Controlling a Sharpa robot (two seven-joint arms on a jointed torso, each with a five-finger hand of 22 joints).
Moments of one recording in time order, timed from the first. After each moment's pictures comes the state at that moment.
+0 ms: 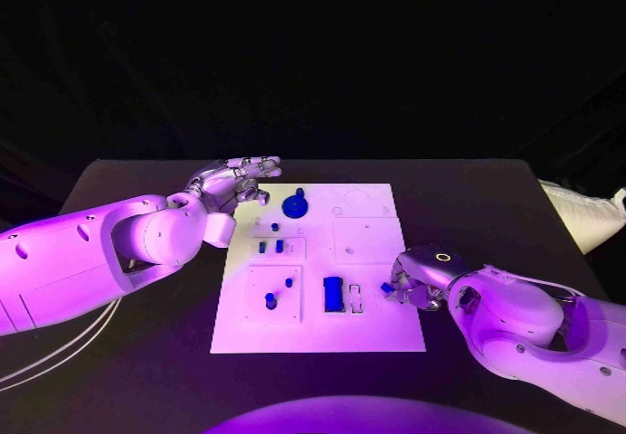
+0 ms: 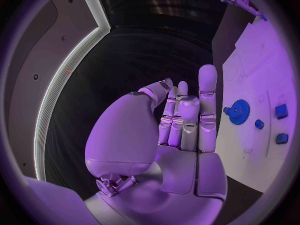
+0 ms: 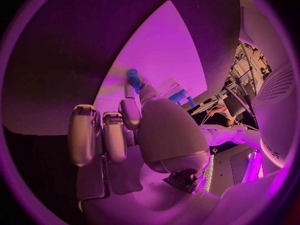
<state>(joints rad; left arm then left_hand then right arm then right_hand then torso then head) 1.20 -0.92 -0.04 1.58 0.18 -0.21 0.29 1.36 -0.13 0.47 0.02 0.13 1.04 0.17 0.13 0.07 1.15 0.09 0.23 0.08 1.33 0.01 1.18 0.75 0.16 1.31 0.10 0.62 0.88 0.90 -1.03 0.04 1.94 -1.86 -0.13 -0.57 1.45 -0.01 0.04 0.16 0.08 1.13 0.07 0.14 0.35 1.40 0.01 1.14 1.25 1.47 -0.07 1.52 1.31 0.08 1.47 0.02 1.39 1.28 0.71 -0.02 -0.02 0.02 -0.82</state>
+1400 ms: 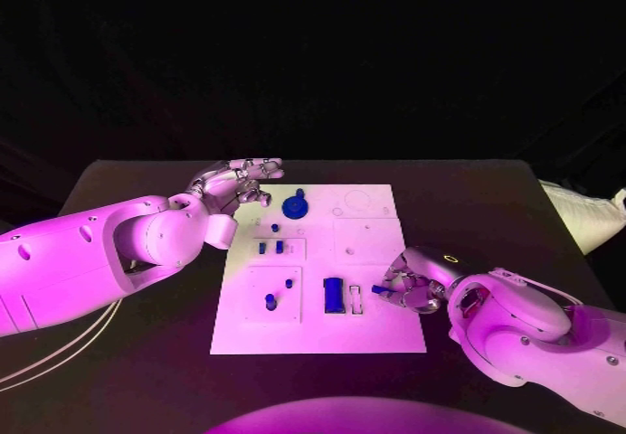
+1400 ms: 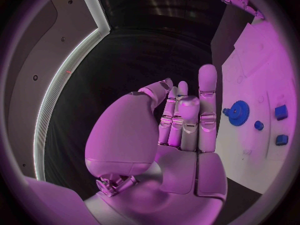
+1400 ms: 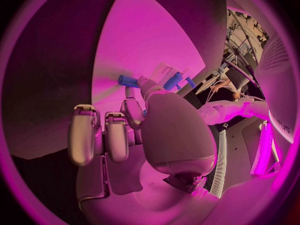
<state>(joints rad) 1.20 -0.92 -0.04 1.58 0.17 -0.21 0.29 1.36 -0.13 0.47 0.02 0.13 1.04 0.17 0.13 0.07 1.15 0.09 0.23 0.08 1.33 0.01 1.18 0.75 0.16 1.31 0.10 0.61 0.88 0.90 -1.03 0.04 1.97 -1.58 -0.32 -0.60 1.37 -0.10 0.25 0.20 0.24 1.15 0.07 0.10 0.33 1.40 0.01 1.14 1.28 1.46 -0.08 1.52 1.31 0.08 1.47 0.02 1.39 1.28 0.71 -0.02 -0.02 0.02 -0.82</state>
